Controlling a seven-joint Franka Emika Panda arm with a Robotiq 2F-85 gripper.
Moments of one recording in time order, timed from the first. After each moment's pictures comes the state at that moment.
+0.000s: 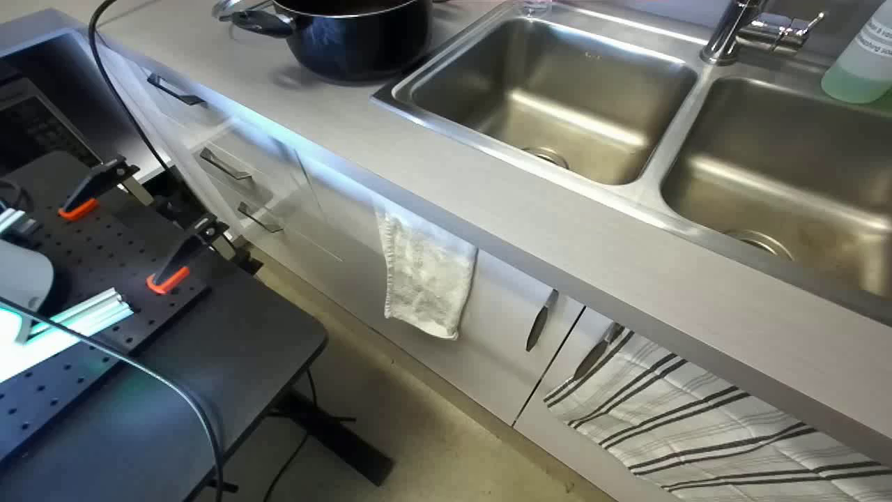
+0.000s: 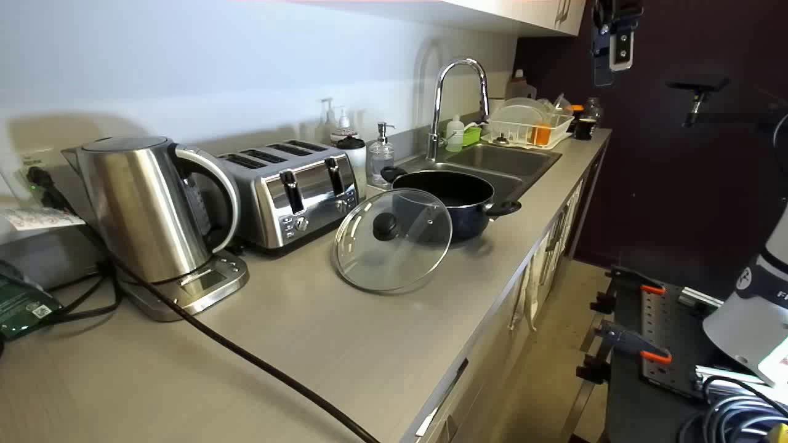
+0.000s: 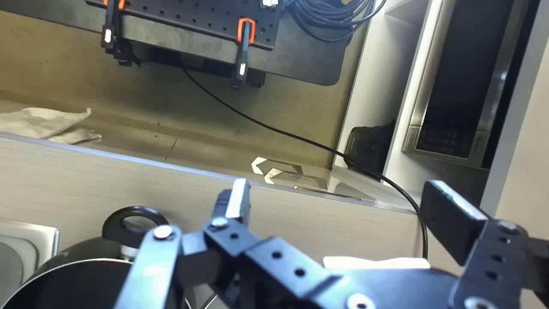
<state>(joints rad) 0.13 -0.60 -0.01 -2.33 0.19 1.53 -0.08</state>
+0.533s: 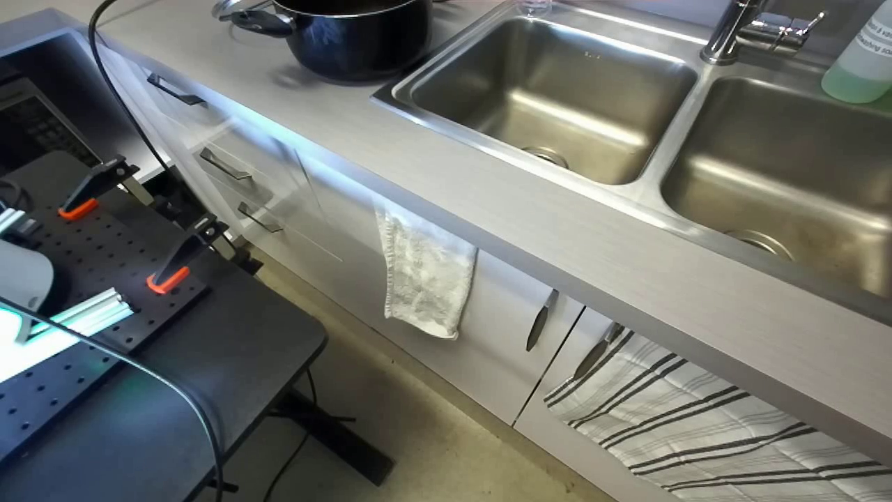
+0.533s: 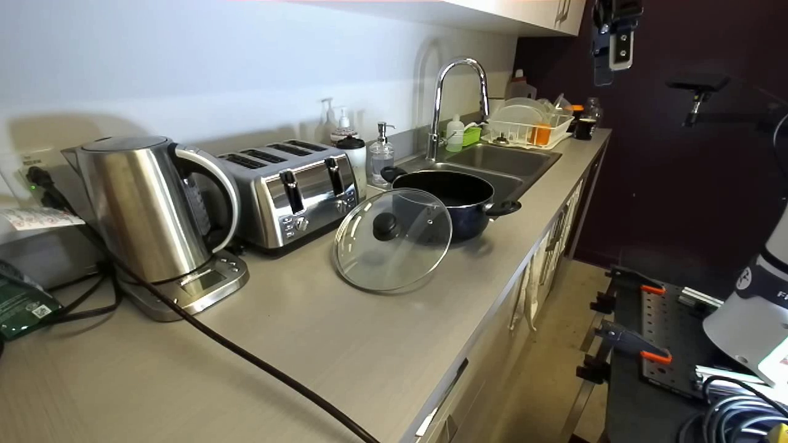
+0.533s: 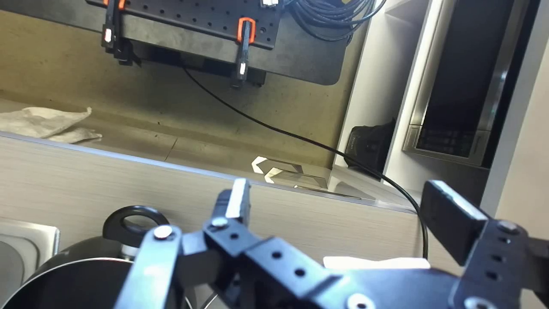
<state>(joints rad) 0.13 -0.60 -0.01 -2.33 0.19 1.53 -0.08</state>
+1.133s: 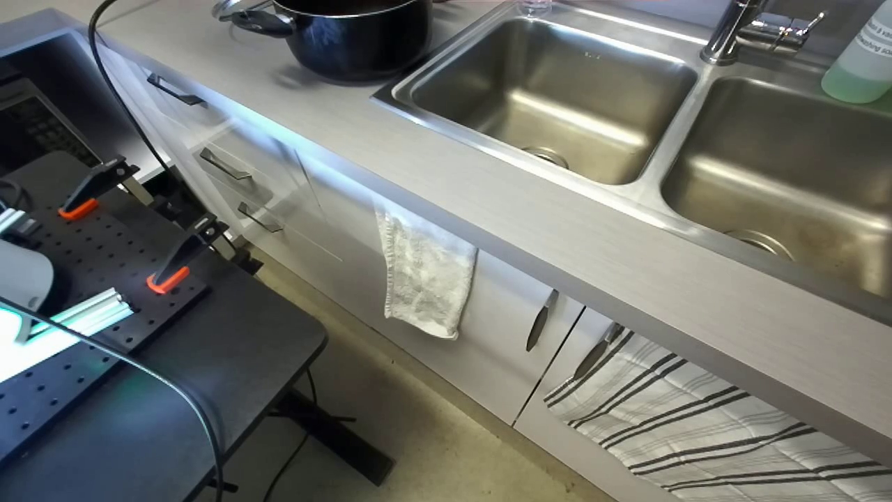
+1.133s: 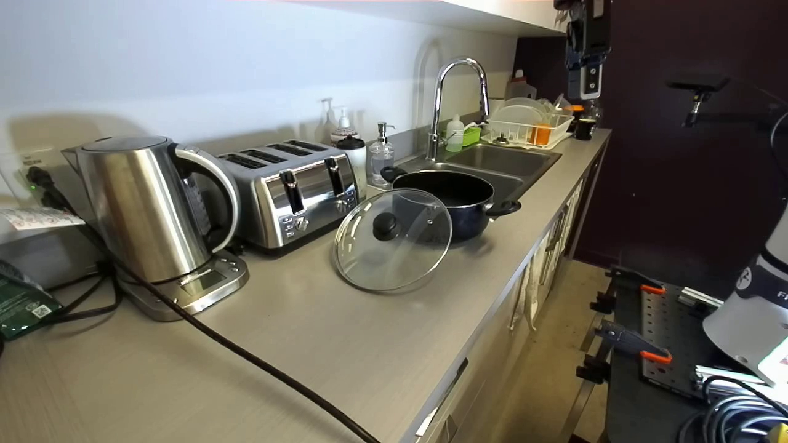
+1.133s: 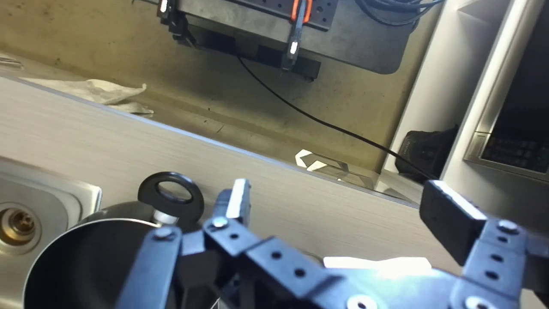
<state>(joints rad) 0.13 -0.52 0.08 -2.33 0.07 1.63 -0.08</state>
